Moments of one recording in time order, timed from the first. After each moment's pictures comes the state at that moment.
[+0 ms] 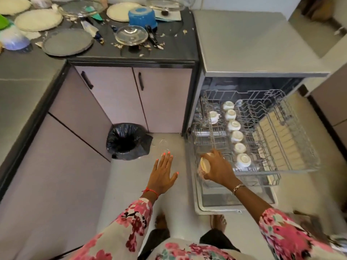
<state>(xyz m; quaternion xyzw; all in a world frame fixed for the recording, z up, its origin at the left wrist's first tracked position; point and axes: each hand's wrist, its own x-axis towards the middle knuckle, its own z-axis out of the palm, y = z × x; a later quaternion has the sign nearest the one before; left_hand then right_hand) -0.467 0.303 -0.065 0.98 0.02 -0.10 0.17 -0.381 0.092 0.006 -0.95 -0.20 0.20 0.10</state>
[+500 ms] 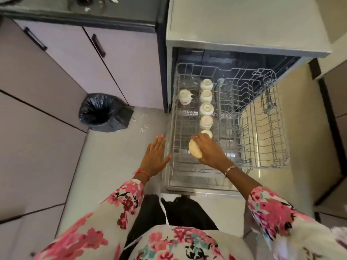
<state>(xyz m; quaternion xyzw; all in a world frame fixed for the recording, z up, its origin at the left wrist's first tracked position) -0.377 0.127 -0.087 0.96 0.08 -0.16 0.21 -0.260 -0.077 -0.036 -0.89 -0.39 0.23 0.04</state>
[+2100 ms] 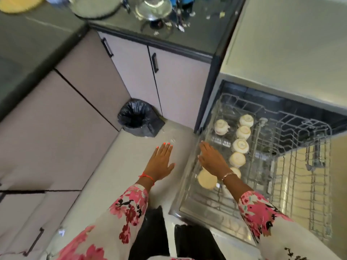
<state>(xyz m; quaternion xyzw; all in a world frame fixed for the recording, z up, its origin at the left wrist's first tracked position) -0.364 0.192 -0.061 0.96 0.19 -0.16 0.15 -0.206 0.031 -0.059 -0.86 -0.45 0.24 0.07</state>
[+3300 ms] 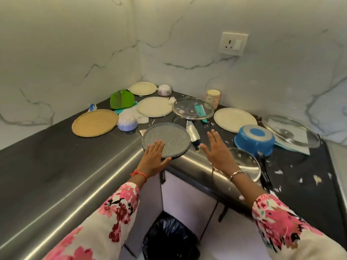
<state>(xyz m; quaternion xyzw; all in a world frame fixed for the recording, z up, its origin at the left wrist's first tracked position) -0.164 0.786 0.094 0.94 0.30 0.08 0.13 0.027 0.620 0.131 -0.84 -0.48 0.01 0.24</state>
